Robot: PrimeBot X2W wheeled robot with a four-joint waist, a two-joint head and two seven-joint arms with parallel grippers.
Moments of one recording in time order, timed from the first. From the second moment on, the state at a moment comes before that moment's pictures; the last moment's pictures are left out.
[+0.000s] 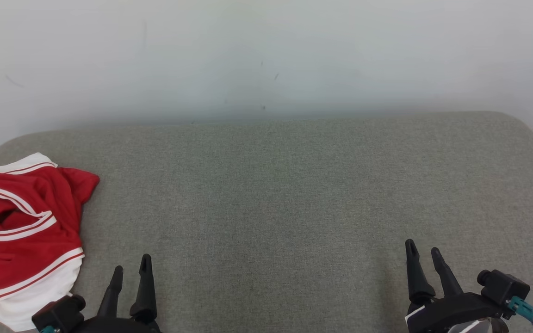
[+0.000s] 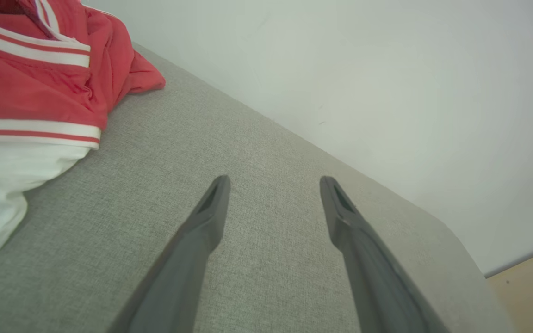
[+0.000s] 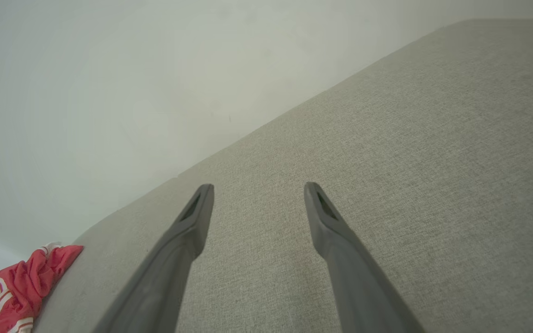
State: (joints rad) left arm -0.06 0.04 -0.04 0.23 -0.61 -0.03 -0.14; right arm -0.12 -0.05 0.04 0.38 0.59 0.13 -0.14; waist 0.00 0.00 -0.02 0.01
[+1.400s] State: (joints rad) left arm -0.06 0.05 -0.06 0.26 -0.28 0.01 -0.24; right arm -0.14 -0.05 0.07 0.44 0.19 0.13 -0.24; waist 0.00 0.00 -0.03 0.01
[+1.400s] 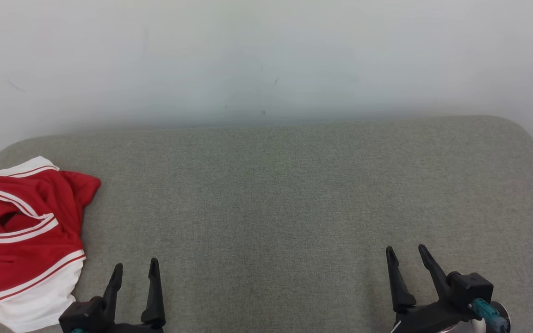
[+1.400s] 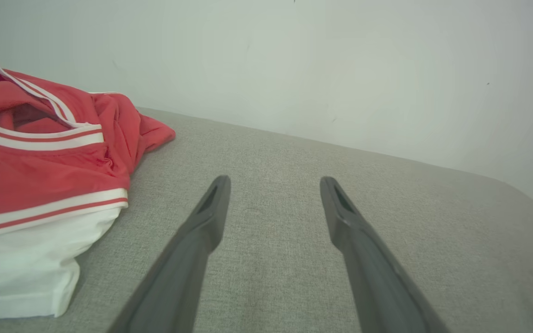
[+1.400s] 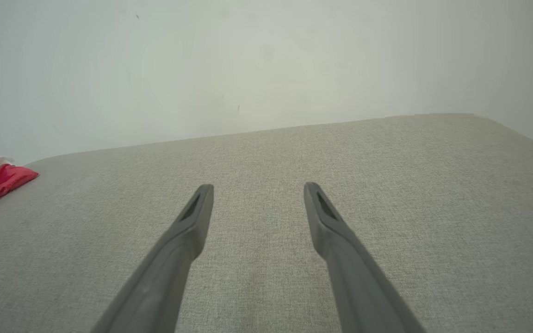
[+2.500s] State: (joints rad) left arm -0.07 0.05 -0.07 0.32 -0.26 0.03 -0.26; right arm -0.14 -0.05 0.09 0.46 0.10 0.13 -0.26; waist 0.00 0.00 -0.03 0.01
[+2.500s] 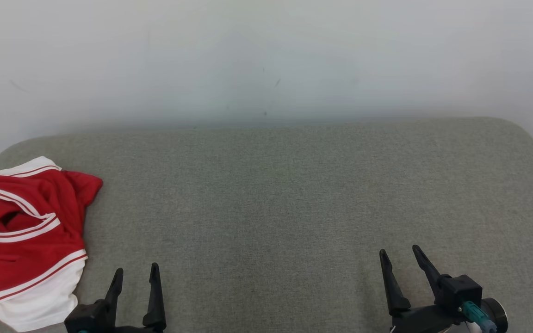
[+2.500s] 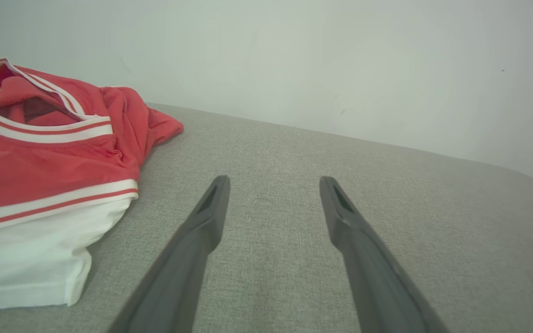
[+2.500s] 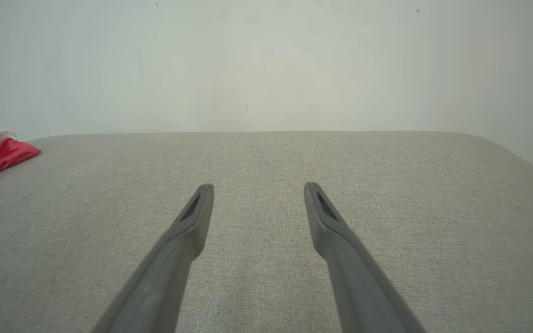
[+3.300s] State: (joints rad) left arm -0.06 0.05 -0.01 0.28 -0.20 0.03 -0.26; right arm -0.13 -0.05 0.10 0.42 0.12 0.13 -0.26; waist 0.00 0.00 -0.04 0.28
